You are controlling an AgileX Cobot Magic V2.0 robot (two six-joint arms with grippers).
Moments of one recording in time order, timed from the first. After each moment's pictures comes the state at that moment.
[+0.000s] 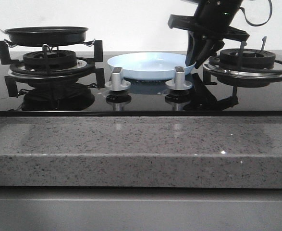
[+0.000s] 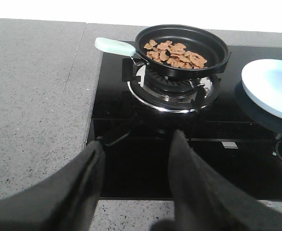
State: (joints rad) left arm -0.04 0.55 -0.71 -0.10 0.61 0.02; right arm 0.21 2.15 -2.04 0.24 1.07 0.01
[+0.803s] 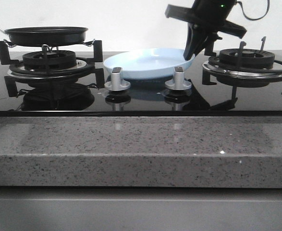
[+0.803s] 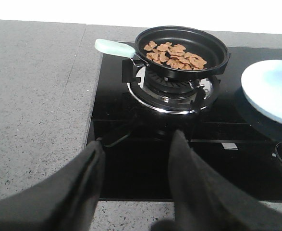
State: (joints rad) left arm -0.04 0.55 -0.71 -0.10 0.61 0.02; right arm 0.21 2.18 -2.15 0.27 1.12 0.09
